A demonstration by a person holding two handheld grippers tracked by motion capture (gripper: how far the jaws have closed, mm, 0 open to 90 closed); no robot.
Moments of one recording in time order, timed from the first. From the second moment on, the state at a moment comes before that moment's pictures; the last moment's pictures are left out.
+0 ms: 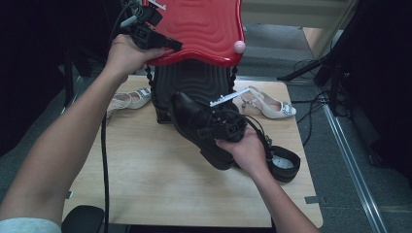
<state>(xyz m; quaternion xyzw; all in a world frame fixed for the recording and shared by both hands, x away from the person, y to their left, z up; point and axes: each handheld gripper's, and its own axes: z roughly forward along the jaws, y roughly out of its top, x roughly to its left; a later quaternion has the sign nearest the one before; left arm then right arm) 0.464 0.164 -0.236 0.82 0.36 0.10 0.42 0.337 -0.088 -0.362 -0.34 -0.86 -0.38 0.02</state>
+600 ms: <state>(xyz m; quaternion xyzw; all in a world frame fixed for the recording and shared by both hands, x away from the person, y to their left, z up) 0.465 0.166 -0.236 0.82 0.37 0.09 0.43 0.409 -0.038 -0.375 -0.38 -0.83 -0.40 -0.11</state>
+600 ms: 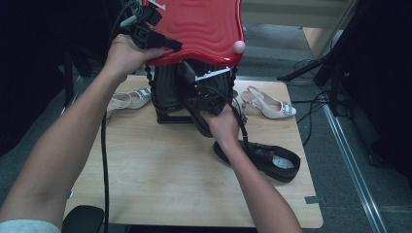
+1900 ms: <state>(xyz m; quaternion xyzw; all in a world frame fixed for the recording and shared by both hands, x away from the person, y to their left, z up) 0.465 0.167 -0.237 0.82 0.37 0.09 0.43 0.396 -0.021 -0.368 -0.37 -0.80 -0.47 -0.08</state>
